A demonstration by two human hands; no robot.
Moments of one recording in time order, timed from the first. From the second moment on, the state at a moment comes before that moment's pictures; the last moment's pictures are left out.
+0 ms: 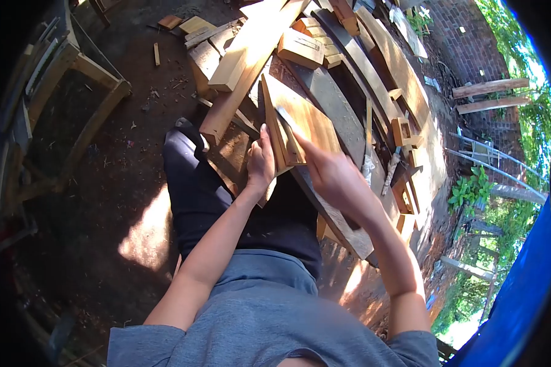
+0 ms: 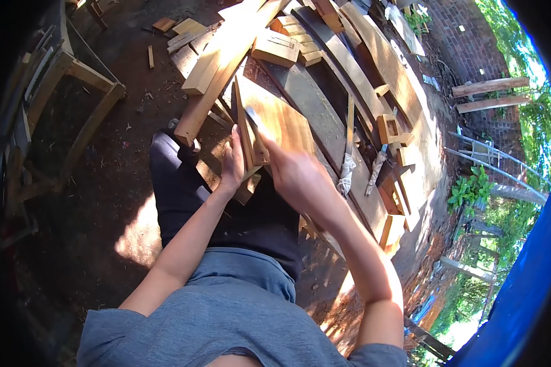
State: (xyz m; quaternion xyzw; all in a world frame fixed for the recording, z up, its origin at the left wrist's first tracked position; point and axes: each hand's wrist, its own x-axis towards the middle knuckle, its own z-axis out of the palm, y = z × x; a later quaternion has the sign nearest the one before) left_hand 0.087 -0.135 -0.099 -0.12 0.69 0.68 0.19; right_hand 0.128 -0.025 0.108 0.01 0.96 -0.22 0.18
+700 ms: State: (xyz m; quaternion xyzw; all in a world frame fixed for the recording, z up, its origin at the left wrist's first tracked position) left_hand 0.108 -0.175 -0.078 0.16 0.83 0.53 0.07; right_hand 0.156 -0.021 0.120 0.00 0.95 -0.26 0.17
